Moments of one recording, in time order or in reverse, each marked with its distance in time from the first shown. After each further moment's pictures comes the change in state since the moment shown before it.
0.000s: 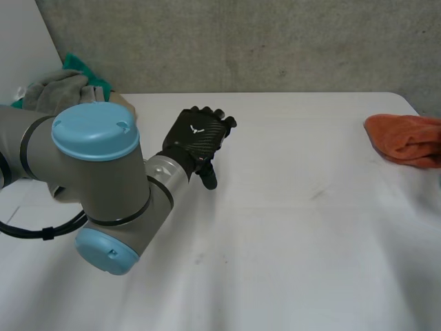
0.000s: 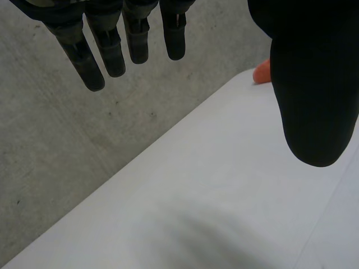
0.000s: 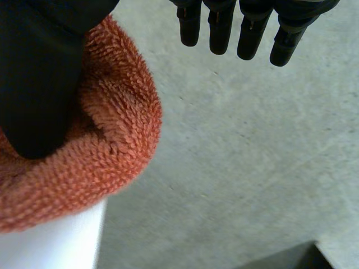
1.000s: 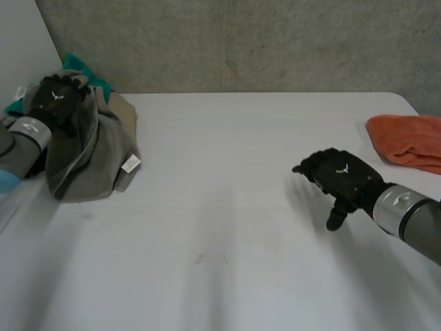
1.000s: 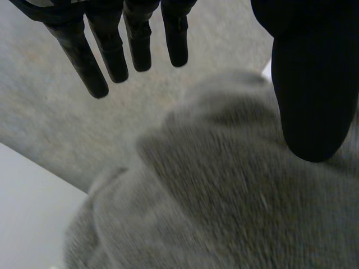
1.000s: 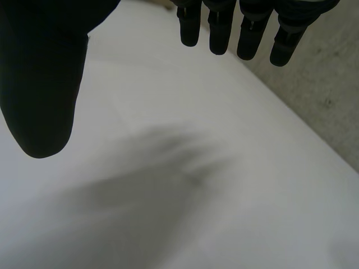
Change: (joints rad) left arm 0.729 -0.438 0.466 0.135 0.427 0.351; right arm 0.289 -1.049 1.505 0.063 -0.591 -0.002; left_hand 0.070 0.074 0.061 0.076 0.087; right_hand 0.000 0.000 0.000 0.000 -0.002
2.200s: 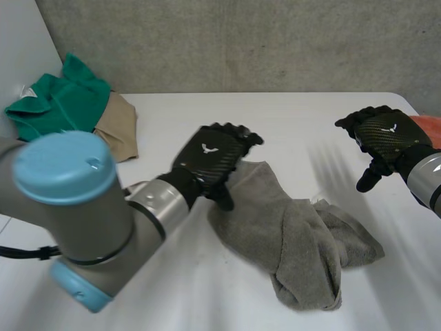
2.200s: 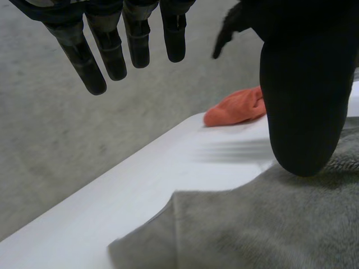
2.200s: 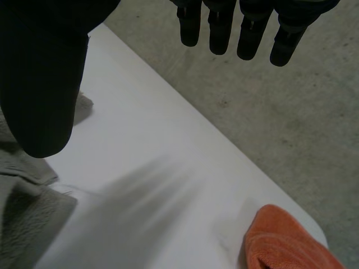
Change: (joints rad) left arm -0.724 0.604 -0.711 -0.035 -0.240 -0.486; right arm -0.052 -0.151 -0.046 -0.018 0.155 0.142; left_hand -0.049 -0.035 -0.028 -0.039 -0.052; right_hand 0.000 0.000 0.000 0.000 0.000
